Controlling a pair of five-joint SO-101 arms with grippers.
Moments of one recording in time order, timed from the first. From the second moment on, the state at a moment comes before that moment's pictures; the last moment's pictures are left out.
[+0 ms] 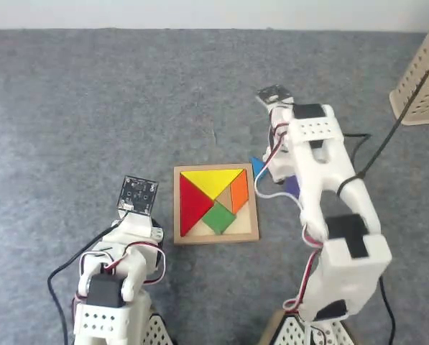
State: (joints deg) left arm 0.1 -103.4 97.6 72.0 -0.7; right arm -14.0 12.9 7.6 76.0 16.6
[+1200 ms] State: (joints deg) left arm 0.1 -103.4 97.6 72.0 -0.7; right arm -9.3 14.6 11.4 67.7 19.6
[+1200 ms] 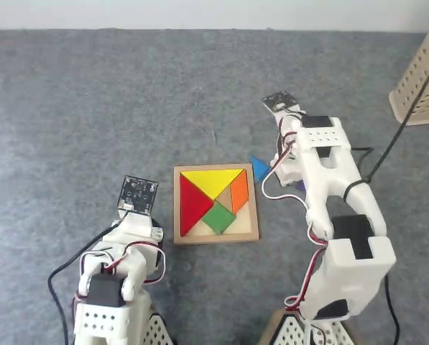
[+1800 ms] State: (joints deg) left arm 0.1 -103.4 97.6 72.0 -0.7; right arm -5.4 22.7 8.3 67.2 20.6
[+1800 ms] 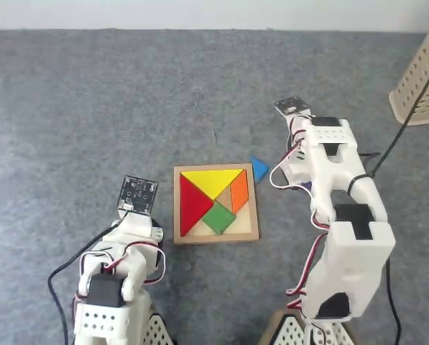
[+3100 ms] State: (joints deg) left arm 0.1 -103.4 97.6 72.0 -0.7; right arm -8.5 22.8 8.2 75.2 10.2
